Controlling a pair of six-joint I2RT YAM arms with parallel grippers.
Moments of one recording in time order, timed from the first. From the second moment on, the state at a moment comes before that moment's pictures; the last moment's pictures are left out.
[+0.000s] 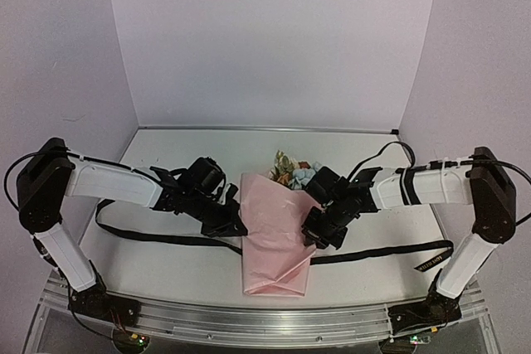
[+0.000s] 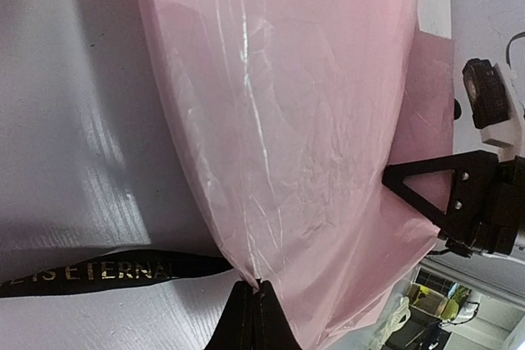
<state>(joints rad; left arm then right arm) -0.87 1.68 0.96 -0.20 0.42 -0.92 0.88 1.69 1.05 -0.58 -0.12 1.38</state>
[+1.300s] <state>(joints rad) -0.36 1.20 0.60 -0.64 -0.24 -1.34 0.61 1.02 0.63 -0.92 0.18 1.03</state>
